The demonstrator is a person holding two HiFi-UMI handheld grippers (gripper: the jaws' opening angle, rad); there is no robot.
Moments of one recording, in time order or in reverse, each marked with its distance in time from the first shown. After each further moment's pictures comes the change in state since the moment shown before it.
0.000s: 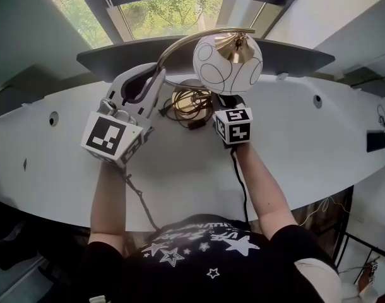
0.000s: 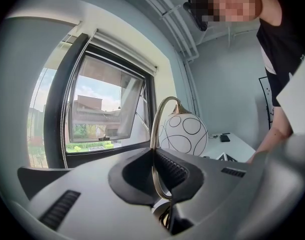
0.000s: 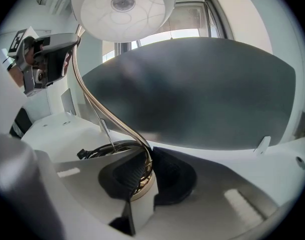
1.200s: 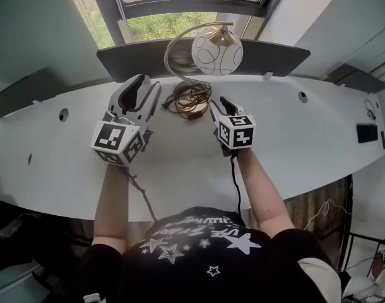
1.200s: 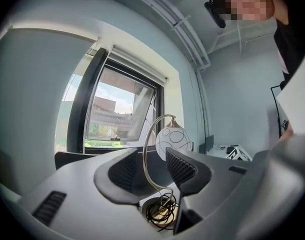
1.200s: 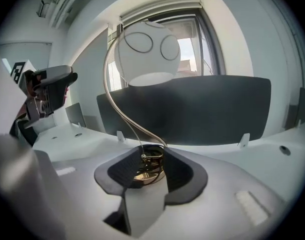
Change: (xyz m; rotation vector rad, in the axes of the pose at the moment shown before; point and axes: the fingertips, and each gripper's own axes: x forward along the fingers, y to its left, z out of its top) left arm -0.086 -0.025 0.004 -0.099 -0.097 0.099; right arm -0.096 0.037 0.007 0.074 -0.077 0.006
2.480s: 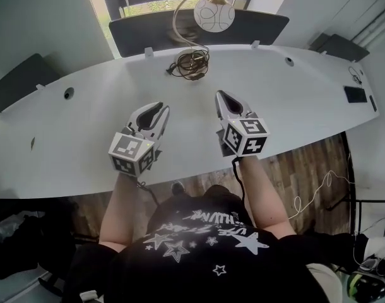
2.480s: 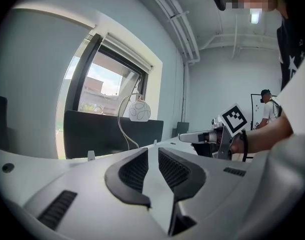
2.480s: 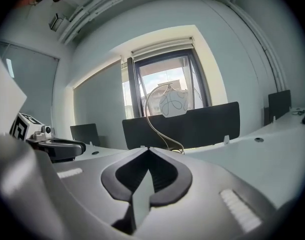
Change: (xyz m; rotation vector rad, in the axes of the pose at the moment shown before) left arm -0.175 -0.091 -0.094 -0.058 0.206 -0.183; right arm -0.172 0.132 -0.012 0.069 -0.258 -0.066
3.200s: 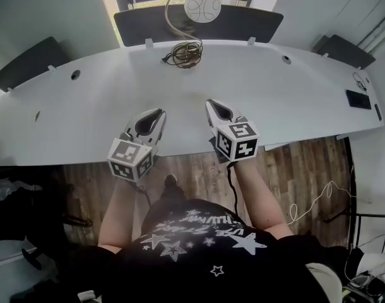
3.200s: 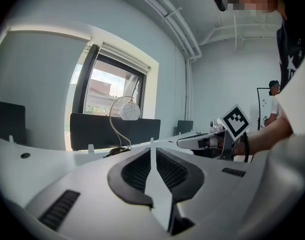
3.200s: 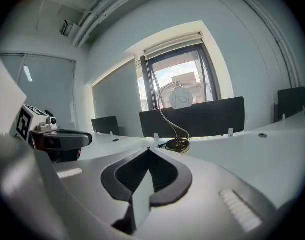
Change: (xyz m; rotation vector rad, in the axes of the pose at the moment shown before) left arm -0.040 -0.112 -0.010 0.002 0.005 0.126; right arm -0.093 0.008 -0.037 -0.046 0.085 0.179
